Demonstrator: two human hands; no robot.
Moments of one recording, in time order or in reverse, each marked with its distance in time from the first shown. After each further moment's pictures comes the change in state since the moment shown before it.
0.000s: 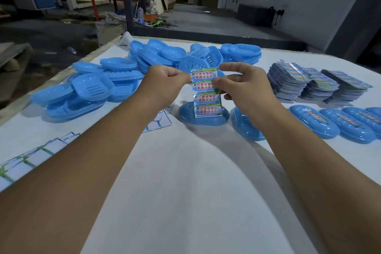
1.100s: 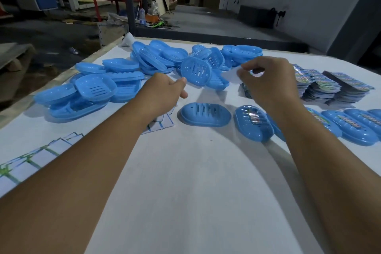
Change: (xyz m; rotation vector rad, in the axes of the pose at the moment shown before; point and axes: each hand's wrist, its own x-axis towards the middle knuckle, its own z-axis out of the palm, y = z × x) left_hand 0.006 -0.012 -0.007 0.337 -0.052 -0.076; right_hand 0.014 0.001 -0.031 -0.568 0.332 -0.218
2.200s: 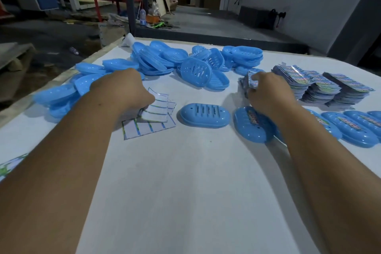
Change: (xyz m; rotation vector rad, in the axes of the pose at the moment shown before) left_hand 0.002 -0.012 -0.055 0.653 -0.022 -0.140; right_hand 0.010 0.028 0.008 -0.536 -0.284 0.073
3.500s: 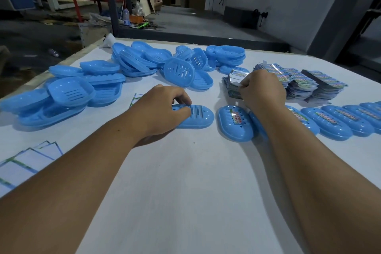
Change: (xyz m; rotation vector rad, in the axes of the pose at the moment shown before) left_hand -0.019 0.057 0.057 -0.432 0.043 0.554; right_hand 0.005 0.016 0.001 0.058 0.103 0.167
